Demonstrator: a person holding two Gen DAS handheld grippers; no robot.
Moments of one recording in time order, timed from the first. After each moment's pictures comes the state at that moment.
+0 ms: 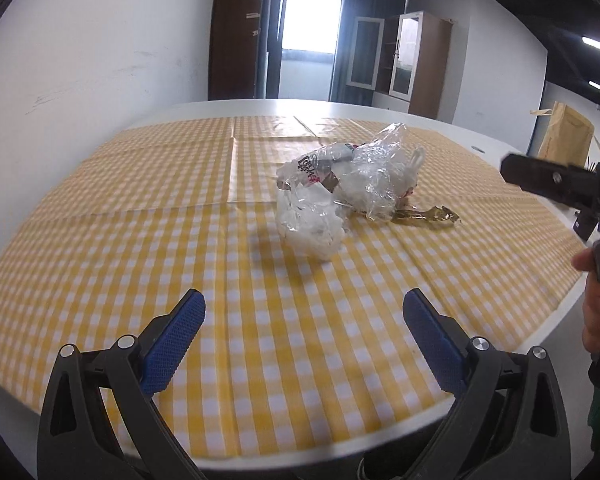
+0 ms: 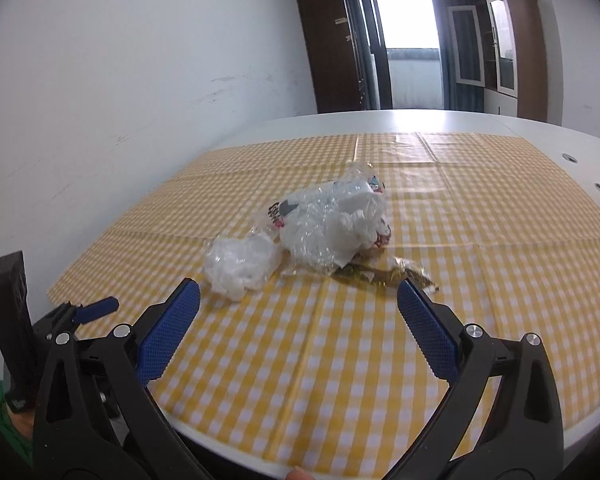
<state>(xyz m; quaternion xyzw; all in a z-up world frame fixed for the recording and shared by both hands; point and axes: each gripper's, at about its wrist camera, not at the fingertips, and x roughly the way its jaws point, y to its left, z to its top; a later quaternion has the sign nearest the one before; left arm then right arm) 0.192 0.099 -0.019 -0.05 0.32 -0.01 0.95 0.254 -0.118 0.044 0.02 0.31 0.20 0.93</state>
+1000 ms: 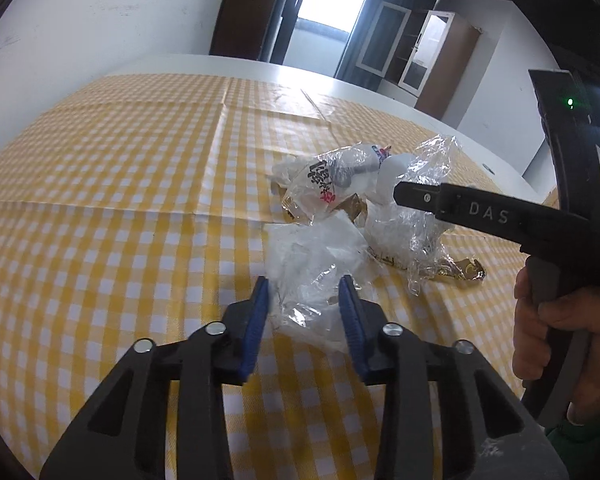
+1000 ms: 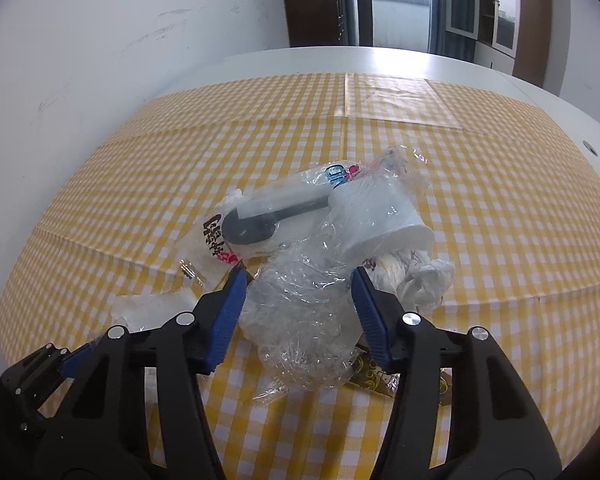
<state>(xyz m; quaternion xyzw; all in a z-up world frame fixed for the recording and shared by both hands) 0.289 0.128 -0.034 -0.15 0.36 -0.04 0.92 0.399 -0.052 -0.005 -0.02 0.41 0.15 0.90</state>
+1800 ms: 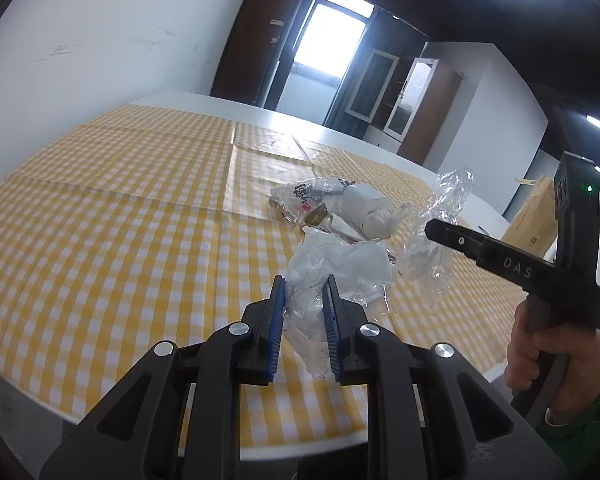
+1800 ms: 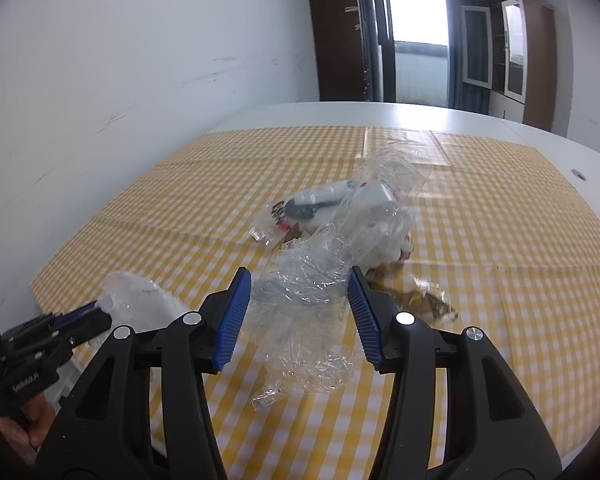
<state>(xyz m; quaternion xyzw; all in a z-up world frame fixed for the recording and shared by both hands) 0.162 0.131 0.005 -0.17 0.28 -0.04 0.94 0.256 -0.088 0.035 -0.02 0.32 0.21 0.93</state>
